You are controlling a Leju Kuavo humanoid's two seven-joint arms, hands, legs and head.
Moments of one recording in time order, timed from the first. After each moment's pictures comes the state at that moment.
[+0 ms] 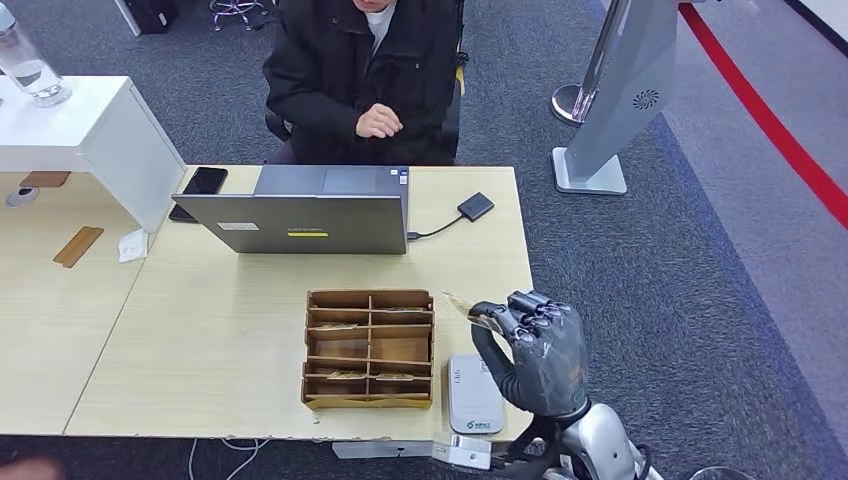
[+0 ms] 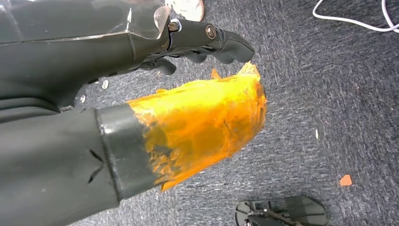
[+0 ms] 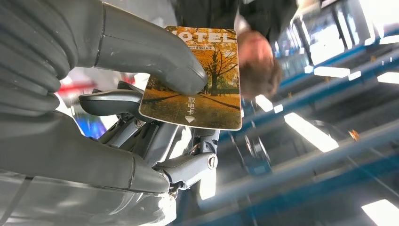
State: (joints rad) left arm -0.04 -0.20 0.65 -0.21 -1.02 0.39 -0.07; right arm -0.03 -0.15 0.60 -1.83 1.13 -0.55 -0.08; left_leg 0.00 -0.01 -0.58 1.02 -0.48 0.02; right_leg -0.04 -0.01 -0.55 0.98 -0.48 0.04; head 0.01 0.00
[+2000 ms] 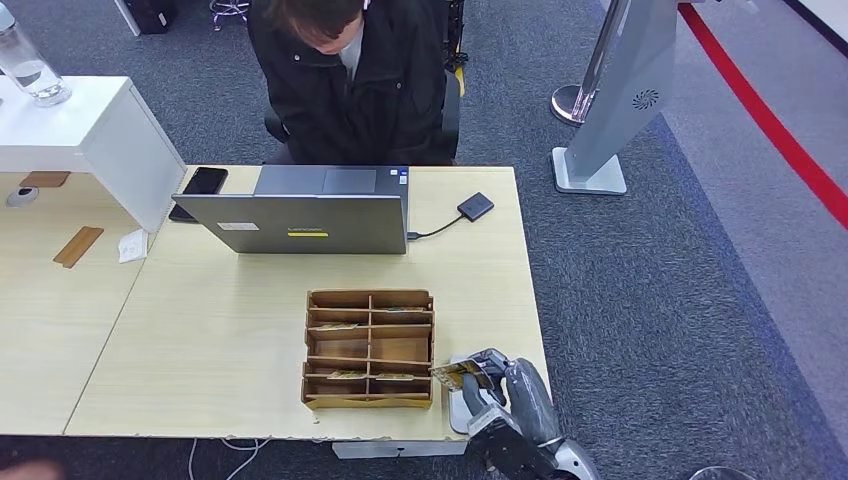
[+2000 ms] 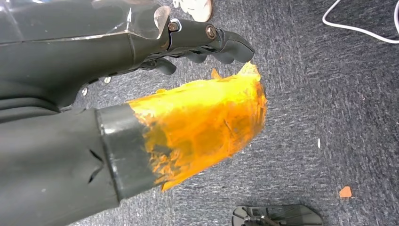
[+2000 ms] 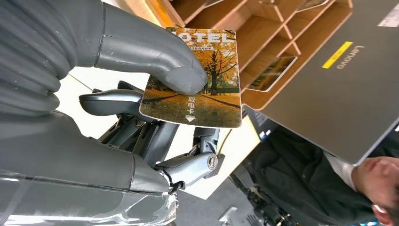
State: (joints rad) left arm -0.04 -0.19 0.72 -0.21 -1.03 0.39 -0.10; right arm 0.13 -0.10 0.59 -1.66 0.43 -0.32 -0.17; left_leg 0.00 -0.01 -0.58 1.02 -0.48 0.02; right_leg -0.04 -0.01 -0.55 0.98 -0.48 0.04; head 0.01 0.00
